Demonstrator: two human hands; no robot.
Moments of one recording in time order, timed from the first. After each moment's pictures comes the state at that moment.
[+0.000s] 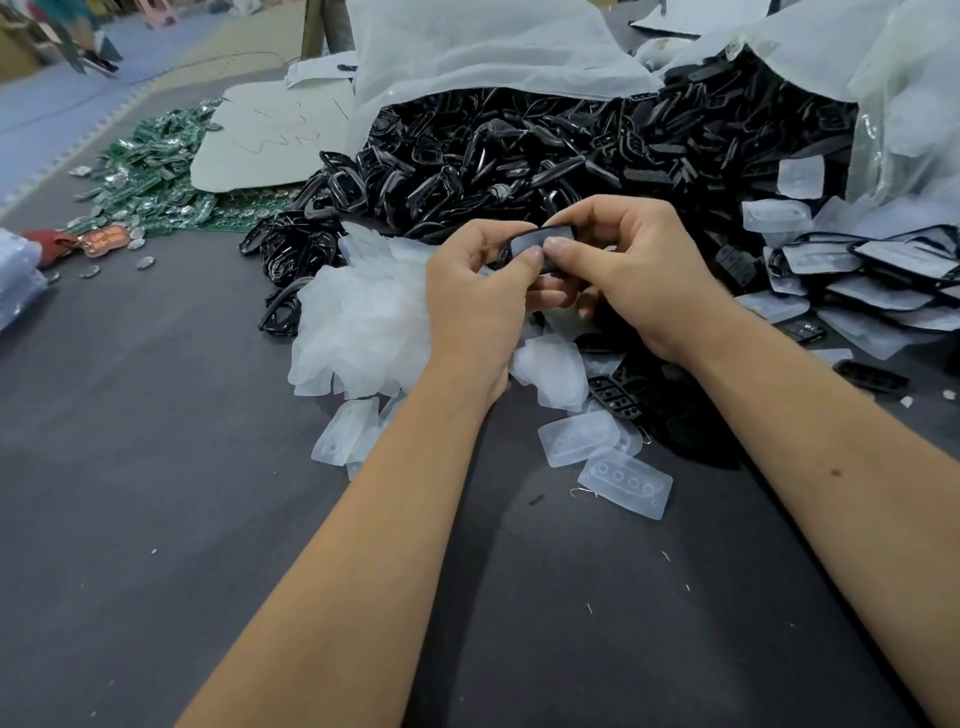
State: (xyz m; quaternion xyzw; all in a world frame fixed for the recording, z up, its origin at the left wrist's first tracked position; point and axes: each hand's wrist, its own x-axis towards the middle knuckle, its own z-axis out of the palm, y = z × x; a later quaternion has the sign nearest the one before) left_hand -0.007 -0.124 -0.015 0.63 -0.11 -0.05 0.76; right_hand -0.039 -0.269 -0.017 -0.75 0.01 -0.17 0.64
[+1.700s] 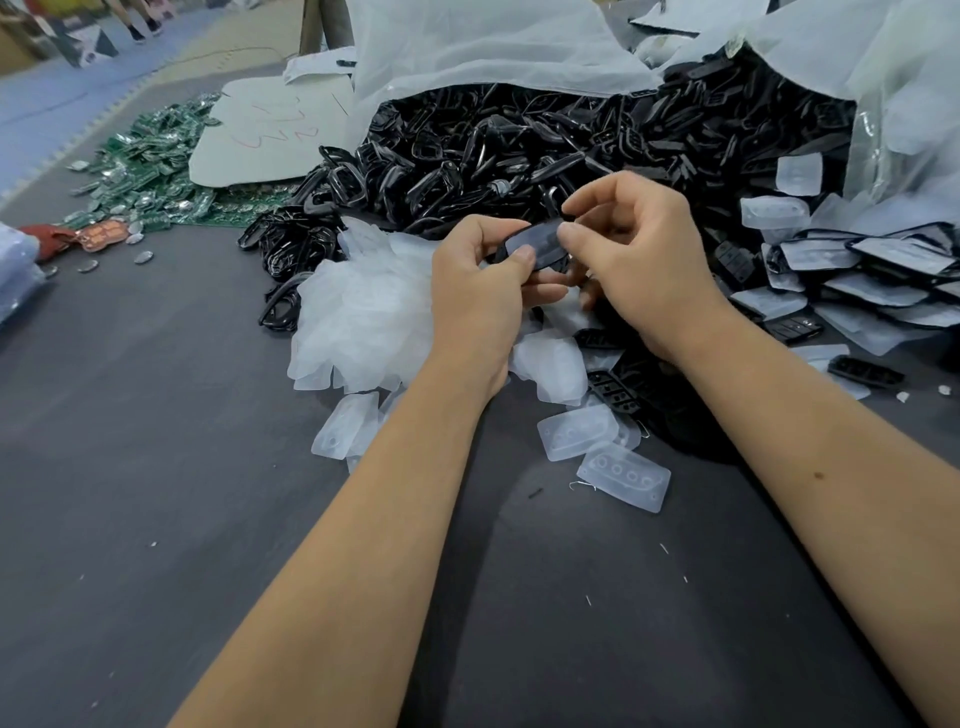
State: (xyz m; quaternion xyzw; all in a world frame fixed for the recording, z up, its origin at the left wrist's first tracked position) left_hand -0.005 -0.126 -0.015 0.63 -0.10 -0.07 0.76; right_hand -0.040 -0.265 -0.015 -0.79 0.06 -0.26 0.55
